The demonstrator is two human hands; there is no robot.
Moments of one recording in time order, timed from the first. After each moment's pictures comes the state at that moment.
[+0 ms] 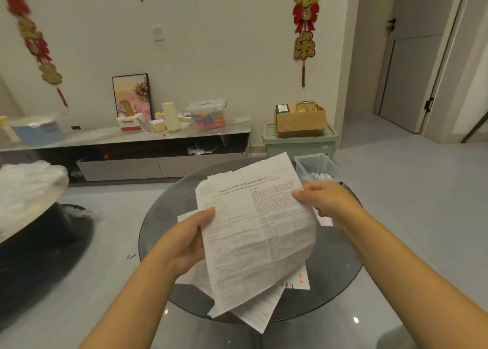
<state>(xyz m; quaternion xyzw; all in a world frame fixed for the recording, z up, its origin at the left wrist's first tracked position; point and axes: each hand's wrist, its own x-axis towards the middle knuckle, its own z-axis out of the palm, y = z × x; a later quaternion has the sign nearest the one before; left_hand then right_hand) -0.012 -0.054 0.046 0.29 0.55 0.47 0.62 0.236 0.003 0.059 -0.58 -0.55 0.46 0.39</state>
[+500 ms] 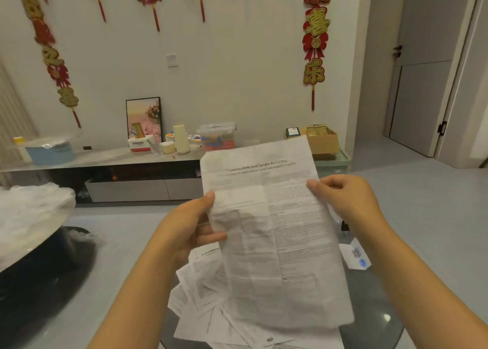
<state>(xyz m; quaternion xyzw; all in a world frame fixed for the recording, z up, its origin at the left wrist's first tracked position) -0.040 -0.002 0.101 0.39 0.55 0.52 0.51 0.209 0.041 0.102 -0.57 -0.56 0.30 0.52</state>
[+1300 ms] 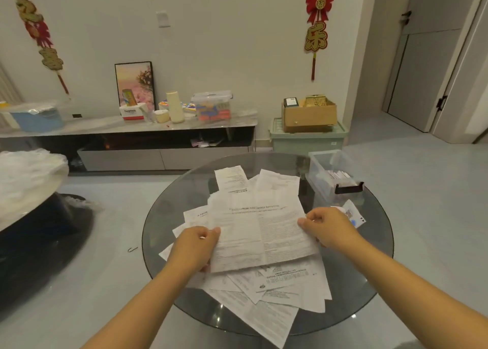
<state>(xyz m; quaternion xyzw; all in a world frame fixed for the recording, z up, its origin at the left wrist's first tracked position) -0.039 -0.026 -0.009 0.50 0.74 0.33 0.31 0.211 0.028 -0.009 -0.64 -0.63 0.33 0.29</state>
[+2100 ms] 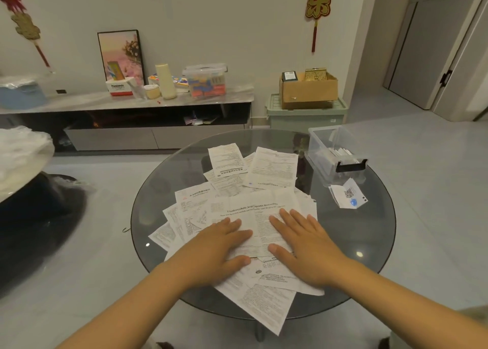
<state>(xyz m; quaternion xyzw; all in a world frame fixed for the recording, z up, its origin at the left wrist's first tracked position) -0.028 -0.026 -0.041 0.82 0.56 -0.01 0.13 0.191 -0.002 -0.065 -0.53 -0.84 0.13 0.01</state>
